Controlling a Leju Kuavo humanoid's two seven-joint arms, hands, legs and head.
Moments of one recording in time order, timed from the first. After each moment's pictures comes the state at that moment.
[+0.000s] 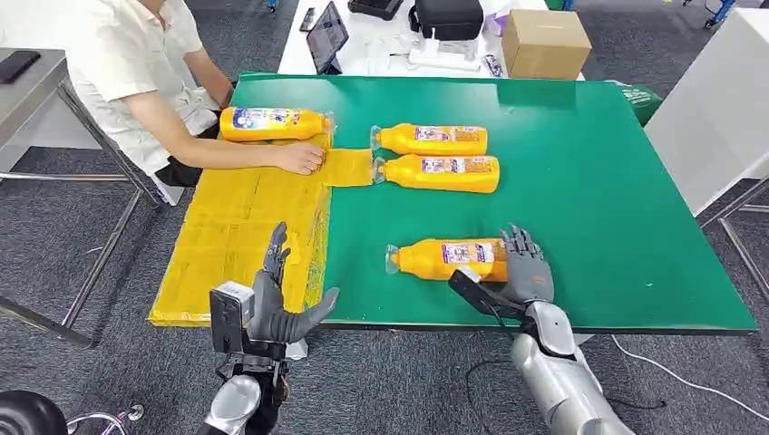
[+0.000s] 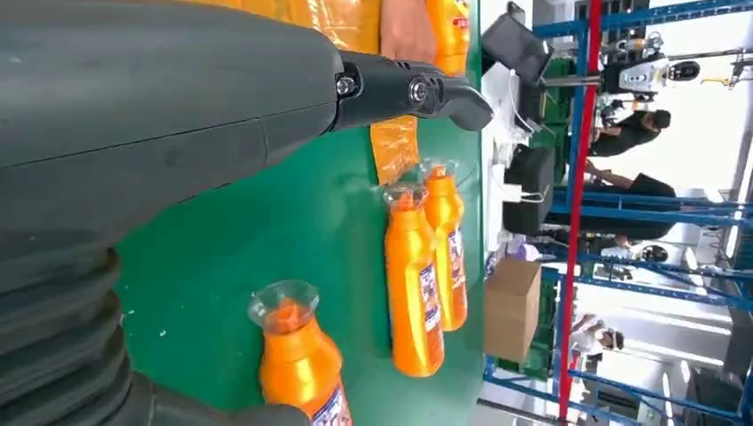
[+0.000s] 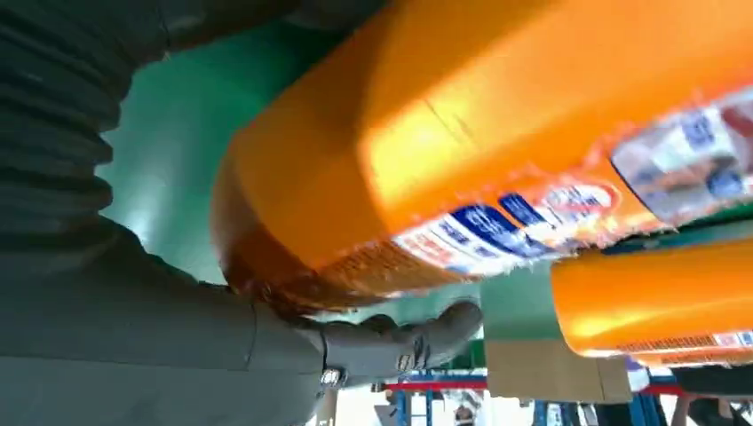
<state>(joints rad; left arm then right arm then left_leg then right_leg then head) -0.07 -0.19 -0.36 -1.37 0.02 0.28 -0.43 -0.40 -0.07 0.13 -0.70 1.16 -0.50 -0.14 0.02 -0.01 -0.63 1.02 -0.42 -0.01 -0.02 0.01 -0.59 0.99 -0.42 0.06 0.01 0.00</state>
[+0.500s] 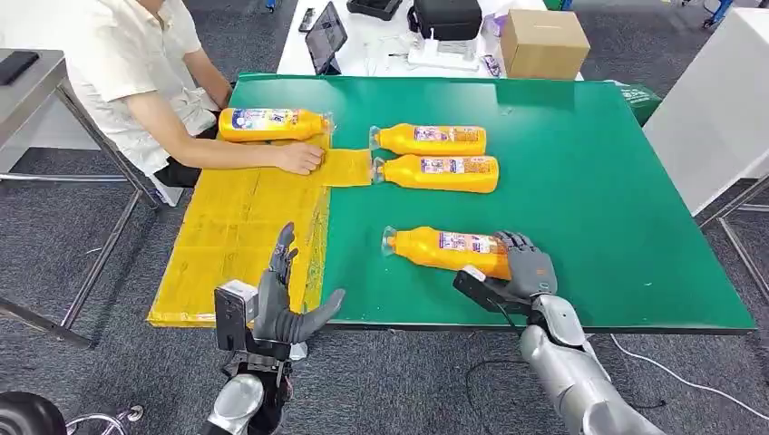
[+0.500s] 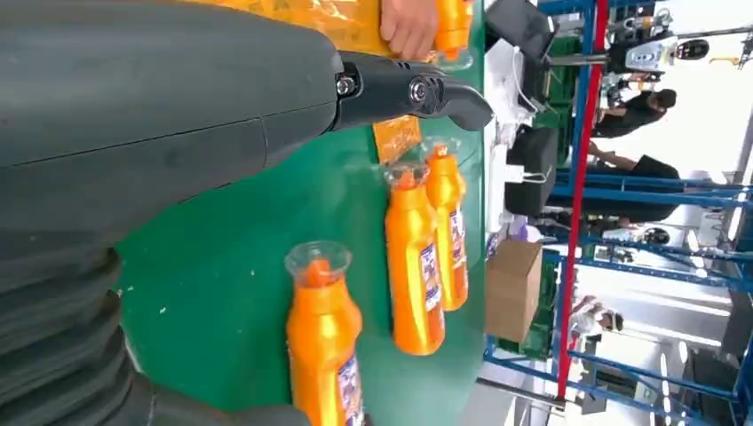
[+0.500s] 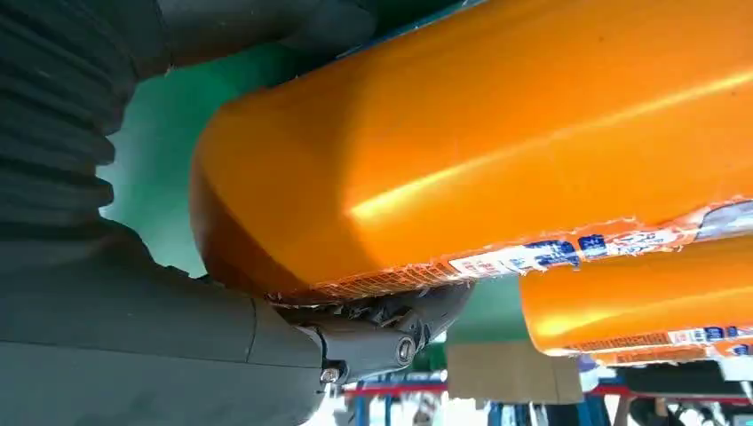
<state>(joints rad) -0.07 -0.19 -0.39 -1.36 0.04 0.27 -0.42 -0.47 -0.10 0.17 -0.58 1.04 -0.45 -0.30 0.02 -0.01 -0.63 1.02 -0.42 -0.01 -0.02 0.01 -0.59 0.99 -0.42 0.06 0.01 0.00</state>
